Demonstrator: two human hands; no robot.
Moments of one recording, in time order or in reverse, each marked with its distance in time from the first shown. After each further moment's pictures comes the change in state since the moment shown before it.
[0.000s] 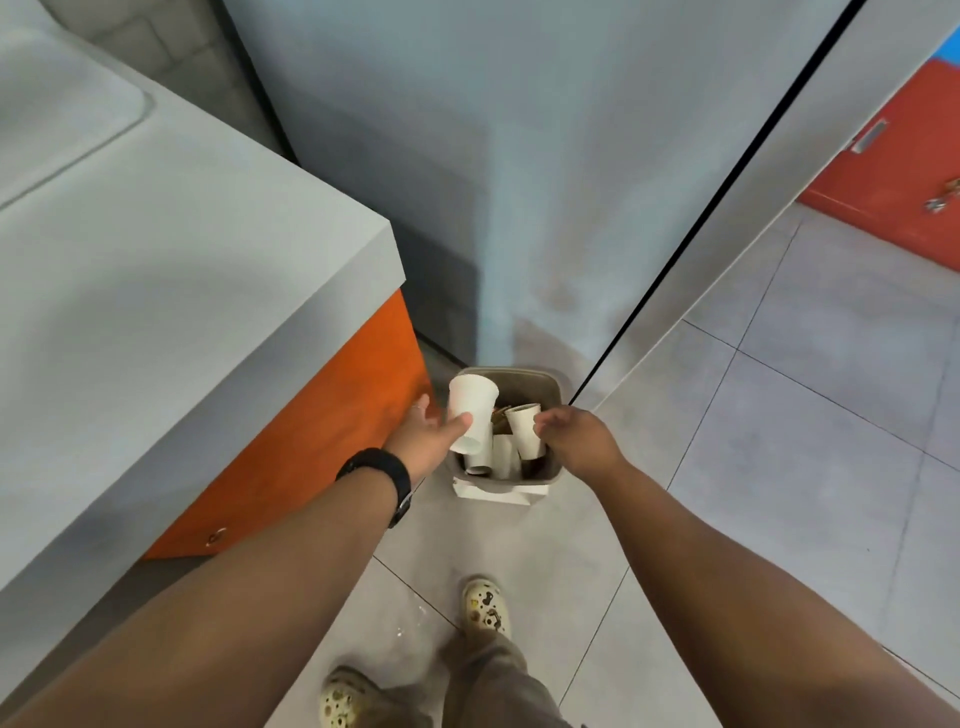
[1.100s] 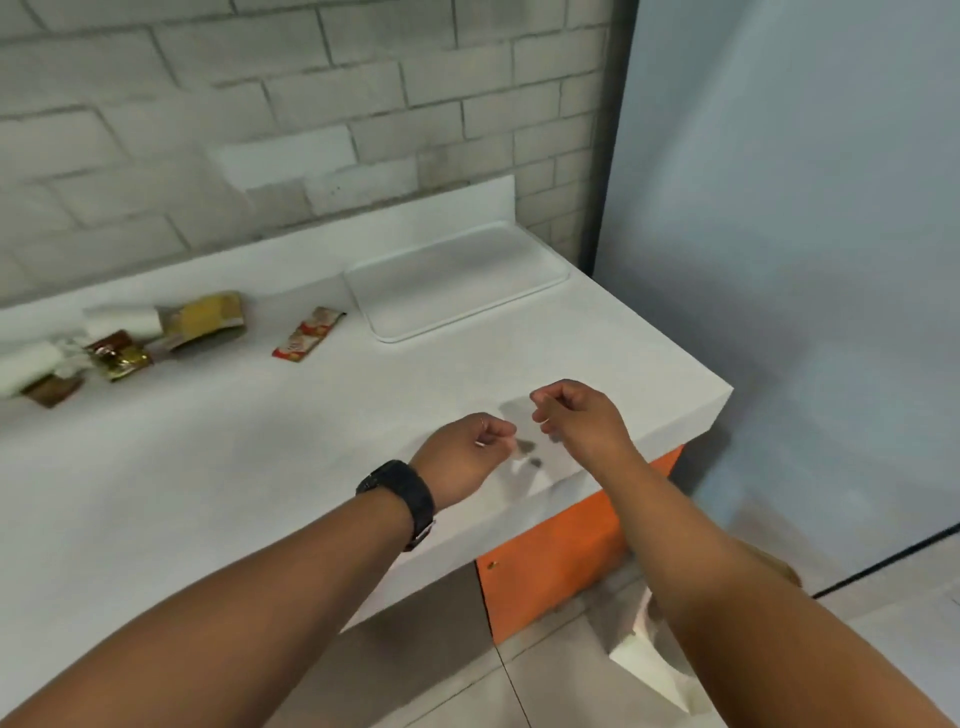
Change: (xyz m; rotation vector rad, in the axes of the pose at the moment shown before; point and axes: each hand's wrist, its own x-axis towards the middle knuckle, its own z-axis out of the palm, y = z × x) left_hand -0.207 -0.056 -0.275 0.043 0.440 0.376; right_hand -0.150 -0.324 0.138 0.277 -0.207 -0.691
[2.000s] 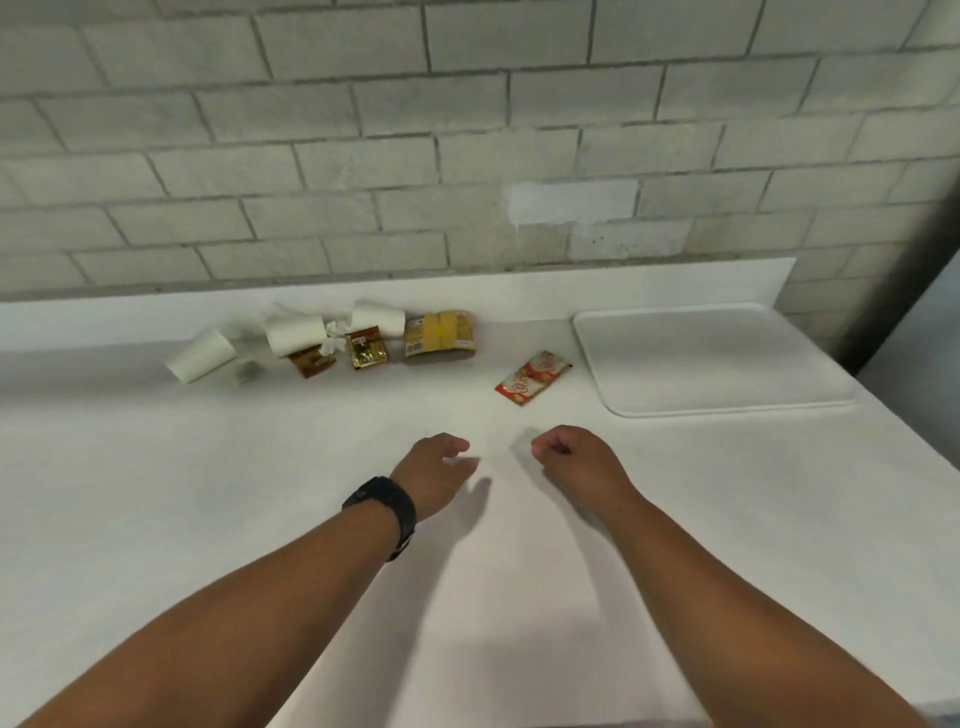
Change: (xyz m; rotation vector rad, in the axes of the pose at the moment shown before) left_hand -0.021 -0.175 -0.219 -0.115 0.443 -0.332; right_hand 0.075 -0.079 0.260 -0.259 -0.368 -0.134
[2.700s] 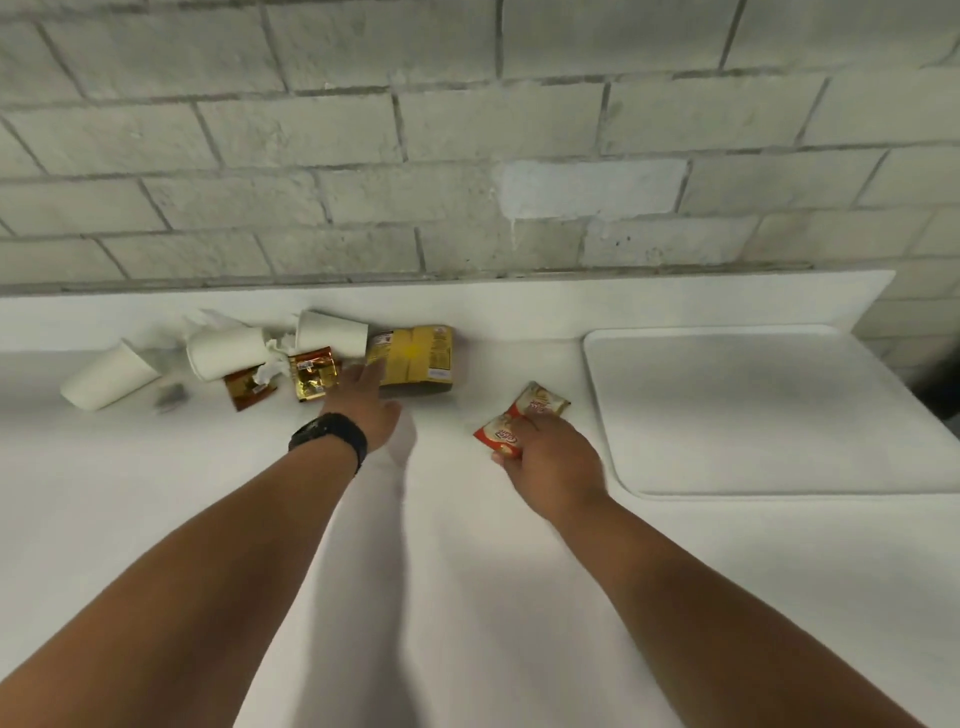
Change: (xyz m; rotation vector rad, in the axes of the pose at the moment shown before) left_hand 0.210 -0.006 -0.054 0.568 0.244 -0.083; right_hand 0.160 0.012 0.015 -0.785 0.010 -0.363
